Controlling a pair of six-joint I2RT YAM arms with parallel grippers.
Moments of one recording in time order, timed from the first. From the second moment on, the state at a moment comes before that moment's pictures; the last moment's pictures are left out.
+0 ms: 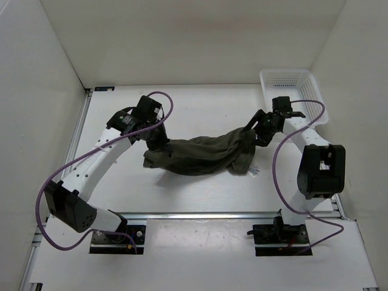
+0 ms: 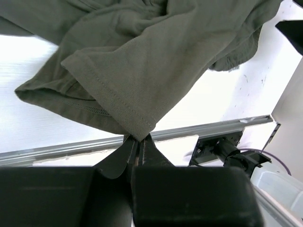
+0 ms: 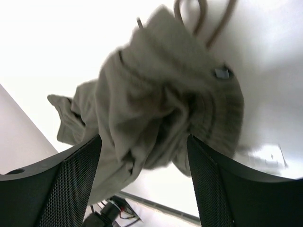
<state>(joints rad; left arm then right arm) -0.53 1.41 1.45 -1.07 0.13 -0.79 0.07 1.68 1.21 -0.60 -0.39 0.75</state>
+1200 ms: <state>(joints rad) 0.04 1.68 2.23 -1.02 0.28 -0.51 0.15 1.81 2.18 -0.69 -0.39 0.67</state>
